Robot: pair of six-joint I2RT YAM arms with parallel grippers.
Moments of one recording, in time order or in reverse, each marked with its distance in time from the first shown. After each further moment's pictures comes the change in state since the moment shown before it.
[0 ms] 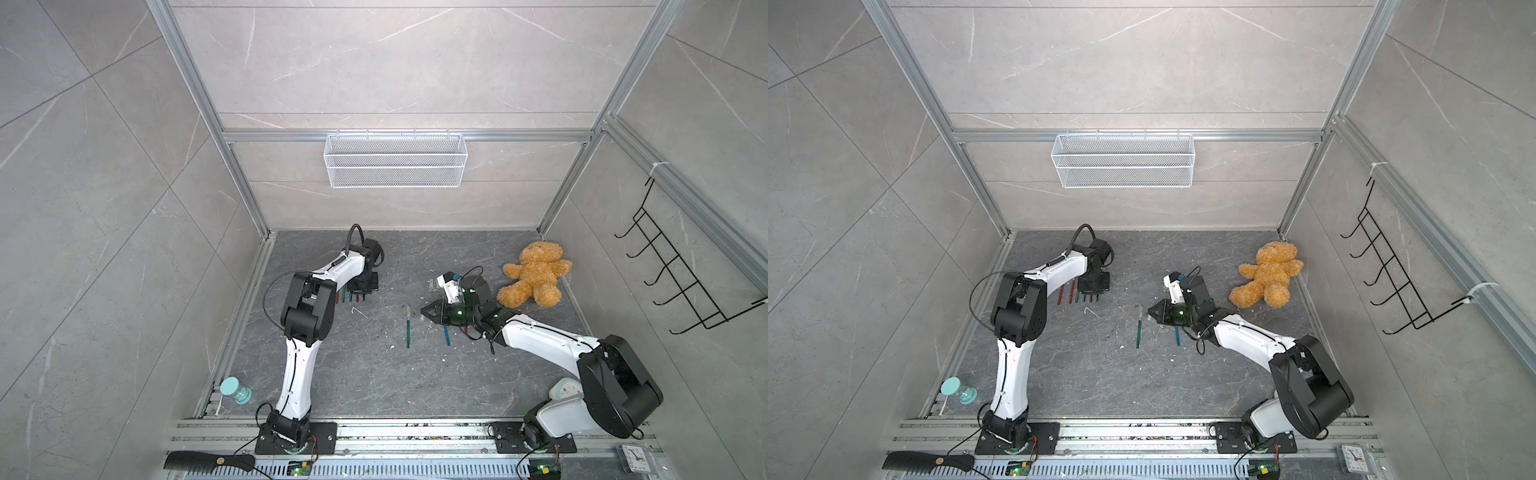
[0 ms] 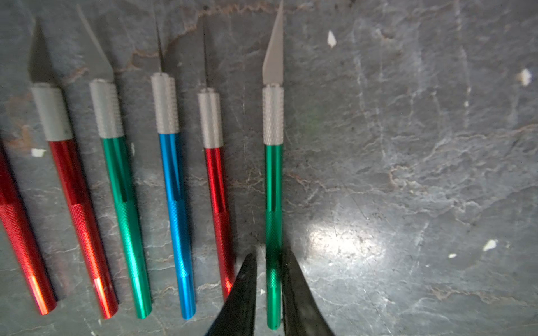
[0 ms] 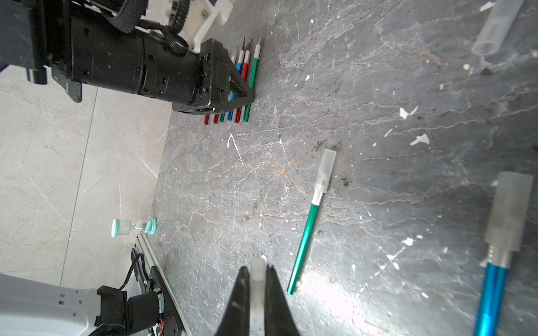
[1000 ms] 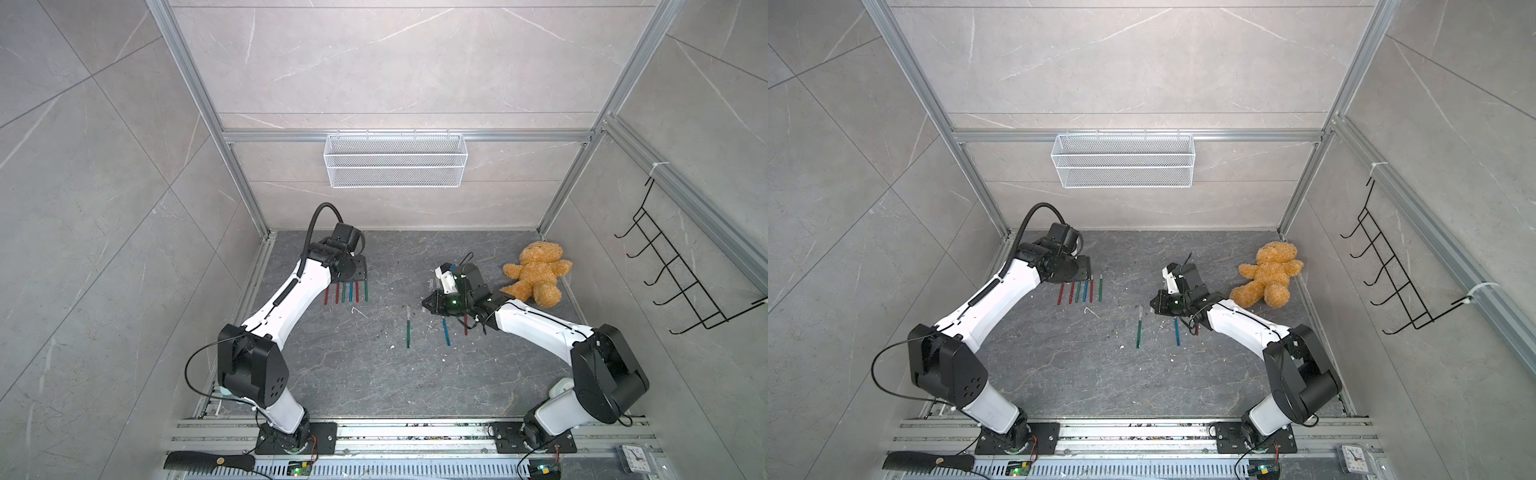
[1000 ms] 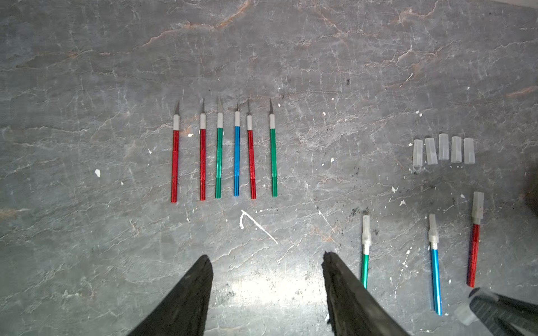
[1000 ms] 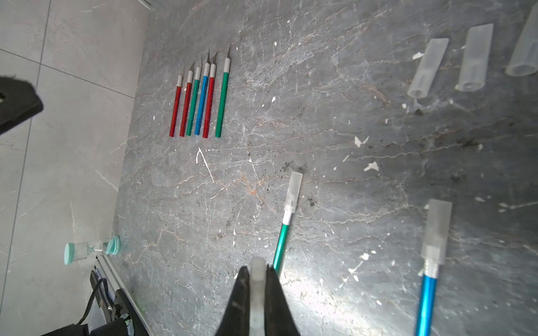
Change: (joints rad) left arm 0.000 -0.629 -0.274 0.038 0.012 0.021; right arm 0.000 0.095 0.214 -0.265 0.134 -0.079
